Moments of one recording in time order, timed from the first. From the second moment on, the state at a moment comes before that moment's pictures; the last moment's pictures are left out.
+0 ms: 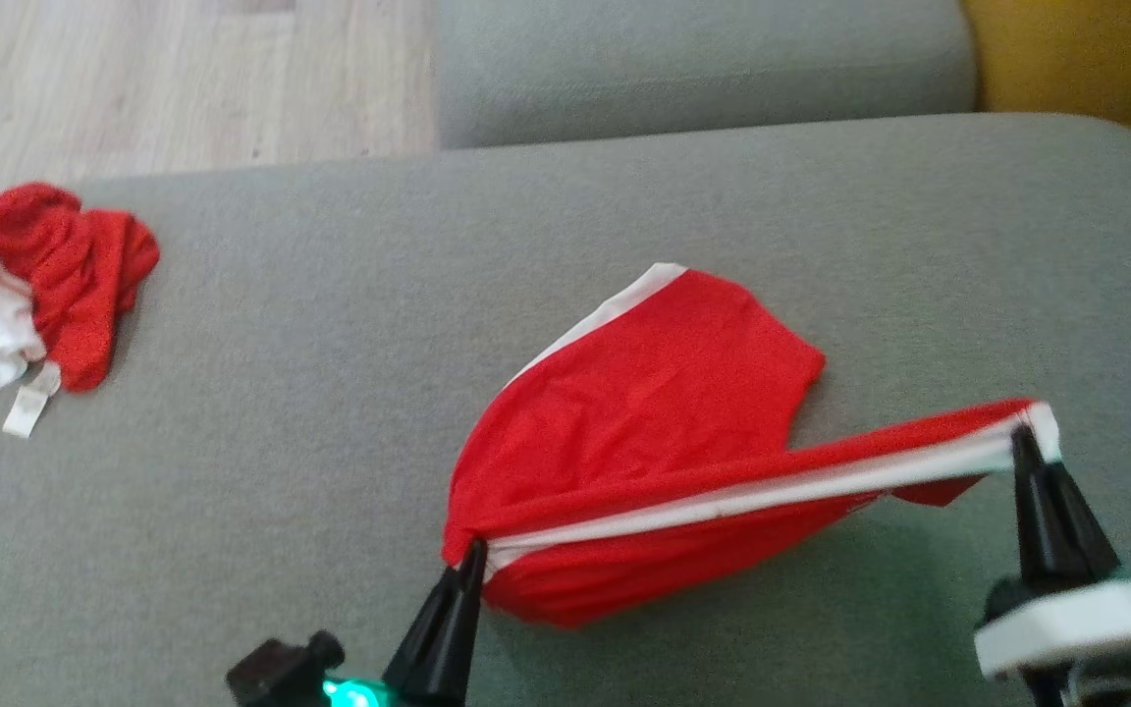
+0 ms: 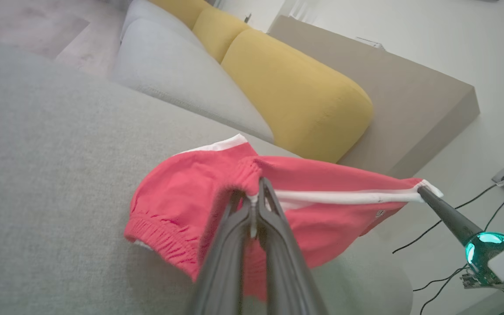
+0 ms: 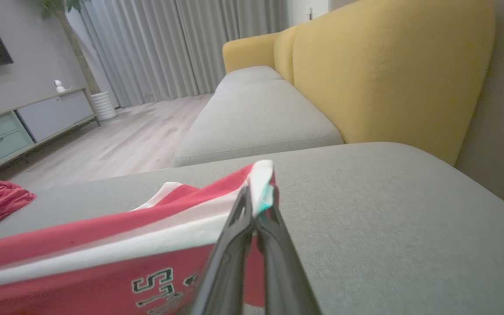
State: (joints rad) left arm 0.10 0.27 -0.63 -0.07 -0.76 -0.02 -0.21; right arm 0.20 -0.04 -0.09 -0.16 0.22 0.12 0.05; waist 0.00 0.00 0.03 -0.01
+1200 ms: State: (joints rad) left arm -0.40 0.06 -0.67 0.49 -0.92 -0.03 -0.19; right arm -0.71 -0.14 0.09 0.80 0.13 0.12 0.09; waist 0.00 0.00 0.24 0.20
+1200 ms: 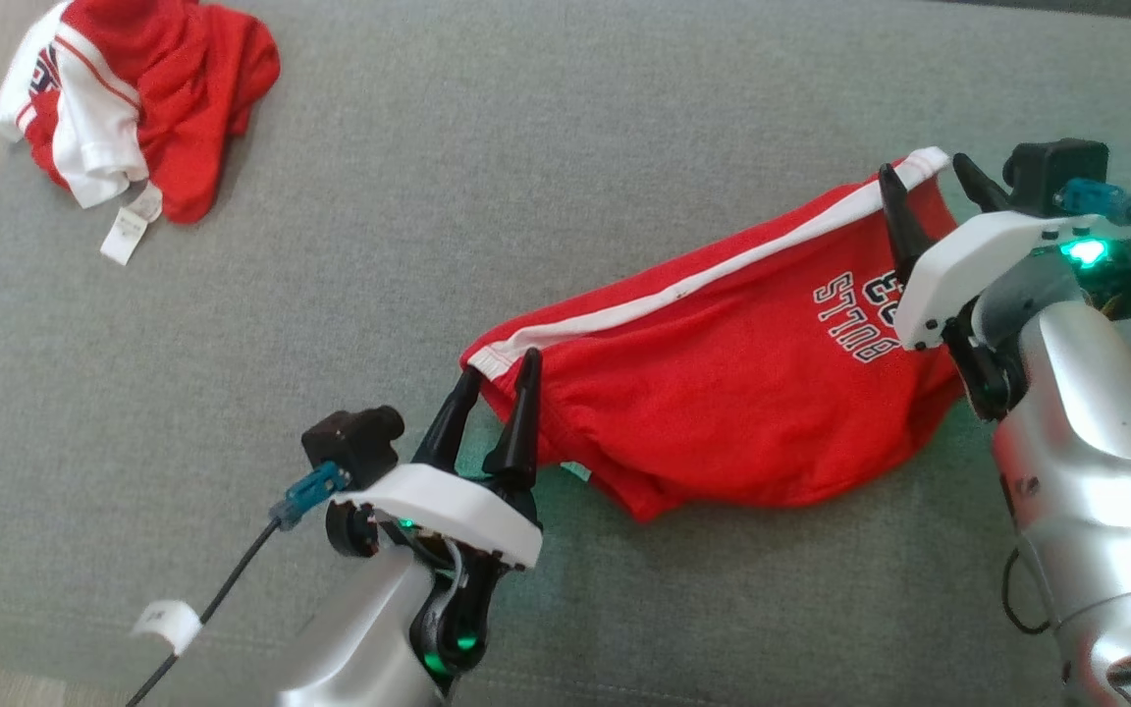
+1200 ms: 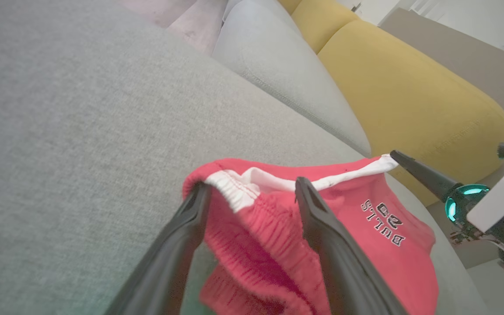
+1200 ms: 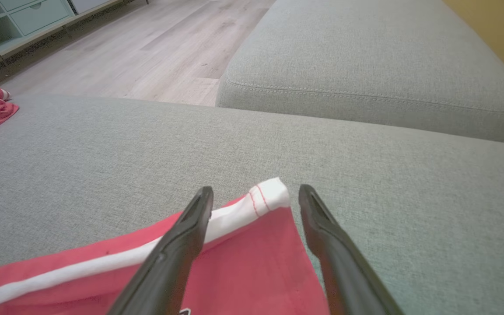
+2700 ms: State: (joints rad) left arm -0.12 0.36 -0.64 0.06 -0.74 0.25 -0.21; right arm -0.58 -0.28 0.28 0.98 0.43 0.12 0.21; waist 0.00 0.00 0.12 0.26
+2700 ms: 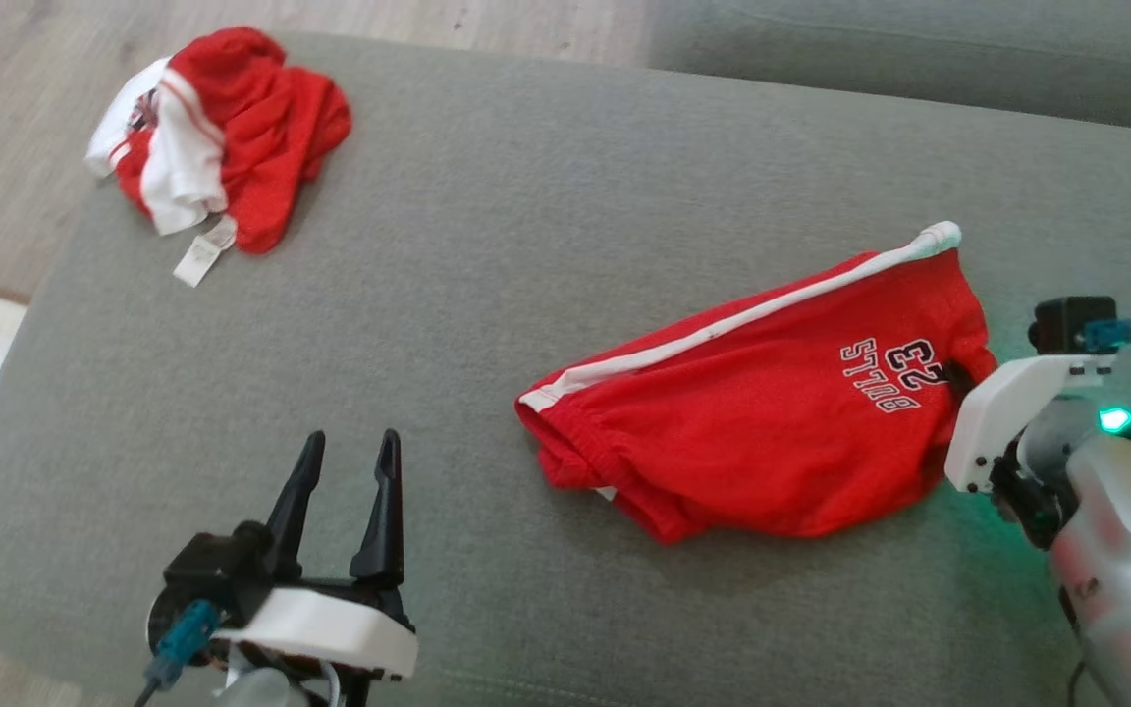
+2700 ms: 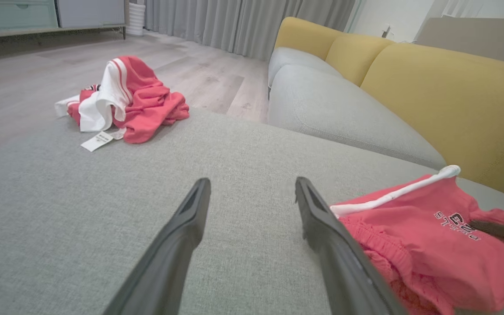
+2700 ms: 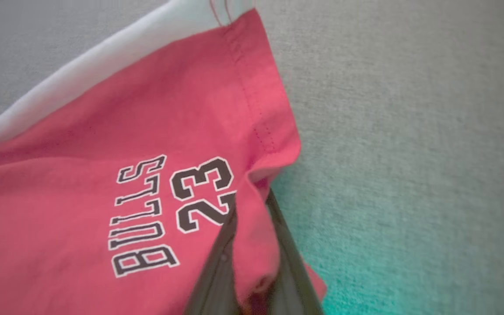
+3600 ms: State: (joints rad) left arm -0.07 0.37 -0.63 0.03 -0.74 0.28 -0.22; right arm -0.23 -0.07 -0.12 0.71 0.28 0.12 0.00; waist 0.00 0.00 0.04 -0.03
